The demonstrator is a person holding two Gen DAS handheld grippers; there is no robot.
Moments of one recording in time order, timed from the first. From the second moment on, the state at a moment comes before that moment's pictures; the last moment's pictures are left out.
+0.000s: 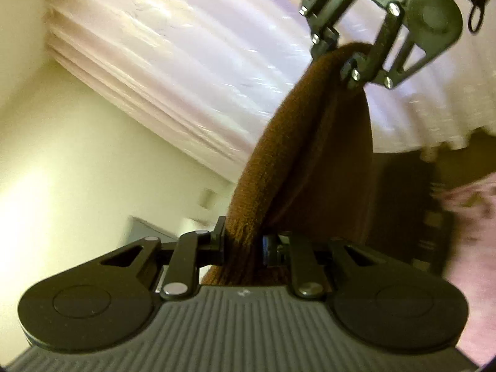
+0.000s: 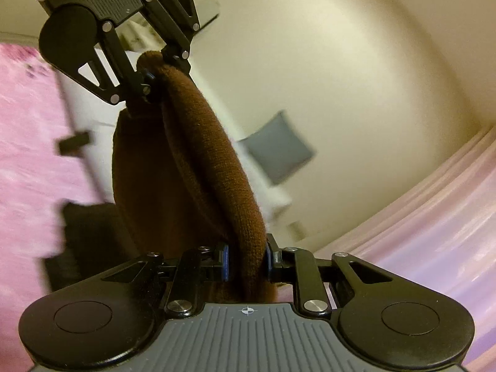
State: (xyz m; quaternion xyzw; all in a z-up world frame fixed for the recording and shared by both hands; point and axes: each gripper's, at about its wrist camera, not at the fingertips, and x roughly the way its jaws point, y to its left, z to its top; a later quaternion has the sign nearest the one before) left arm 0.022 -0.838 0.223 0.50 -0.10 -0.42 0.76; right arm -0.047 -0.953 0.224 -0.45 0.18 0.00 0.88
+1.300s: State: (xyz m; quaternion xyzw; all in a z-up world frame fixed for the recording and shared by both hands) left arm 0.000 -0.806 0.035 0.37 0.10 -0.44 0.81; right arm -0.083 -0.998 0.017 -0.31 0.34 0.01 0.89
